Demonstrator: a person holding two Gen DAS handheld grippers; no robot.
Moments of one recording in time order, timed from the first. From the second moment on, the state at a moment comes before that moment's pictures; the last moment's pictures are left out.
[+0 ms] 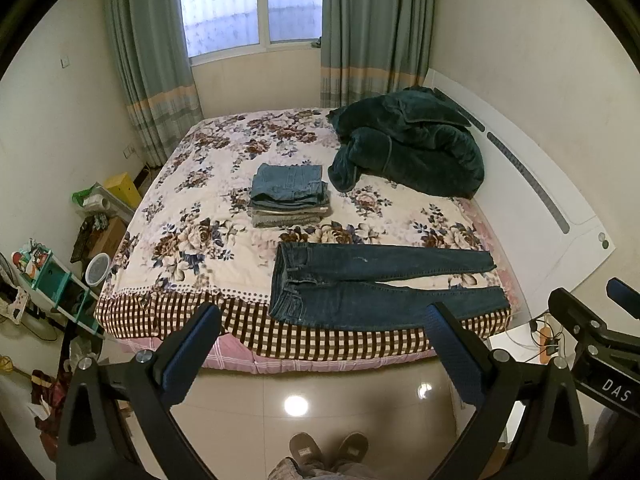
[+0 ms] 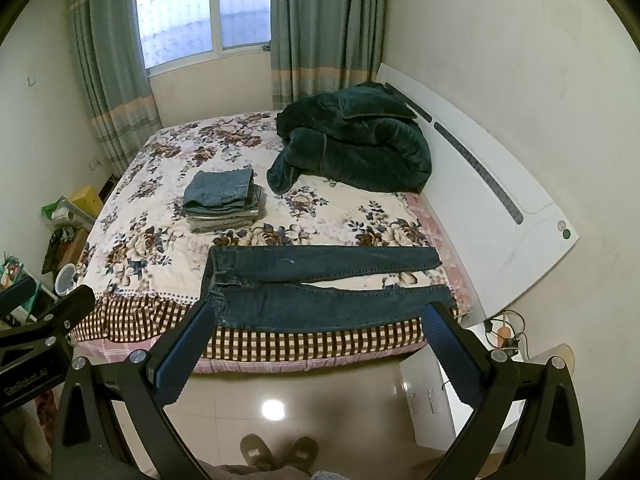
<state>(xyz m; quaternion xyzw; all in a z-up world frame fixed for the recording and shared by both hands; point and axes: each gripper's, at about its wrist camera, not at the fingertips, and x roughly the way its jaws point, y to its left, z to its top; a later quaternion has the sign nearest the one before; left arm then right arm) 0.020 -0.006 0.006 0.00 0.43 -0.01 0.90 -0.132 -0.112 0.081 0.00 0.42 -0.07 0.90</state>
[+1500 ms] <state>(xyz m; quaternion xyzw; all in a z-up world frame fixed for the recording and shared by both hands) 0.035 -0.004 -0.020 -0.01 0.43 0.04 0.90 -0.115 -0.124 0.074 0.02 0.43 -0.08 0.90</state>
